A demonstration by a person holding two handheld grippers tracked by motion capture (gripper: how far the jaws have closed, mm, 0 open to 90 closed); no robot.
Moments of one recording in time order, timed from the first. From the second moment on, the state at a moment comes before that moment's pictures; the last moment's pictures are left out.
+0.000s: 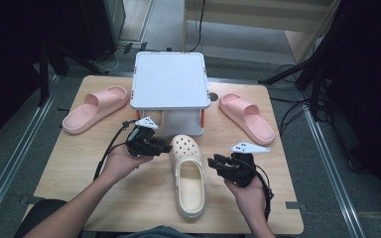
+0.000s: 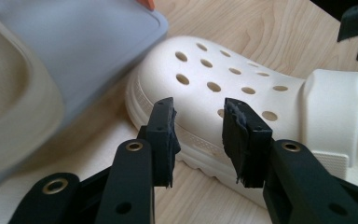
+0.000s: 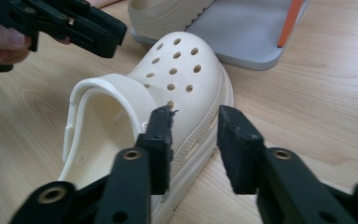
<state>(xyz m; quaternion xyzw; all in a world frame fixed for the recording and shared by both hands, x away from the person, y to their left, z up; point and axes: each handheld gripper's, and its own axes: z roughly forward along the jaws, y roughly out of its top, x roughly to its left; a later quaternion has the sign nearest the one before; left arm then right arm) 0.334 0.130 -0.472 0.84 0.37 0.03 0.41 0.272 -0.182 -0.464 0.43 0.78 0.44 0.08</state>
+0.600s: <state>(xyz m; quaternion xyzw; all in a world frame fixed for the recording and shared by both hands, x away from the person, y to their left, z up) 0.344 0.159 -0.412 0.84 0.36 0.04 0.41 0.254 -0.164 -0.472 0.42 0.80 0.43 0.06</state>
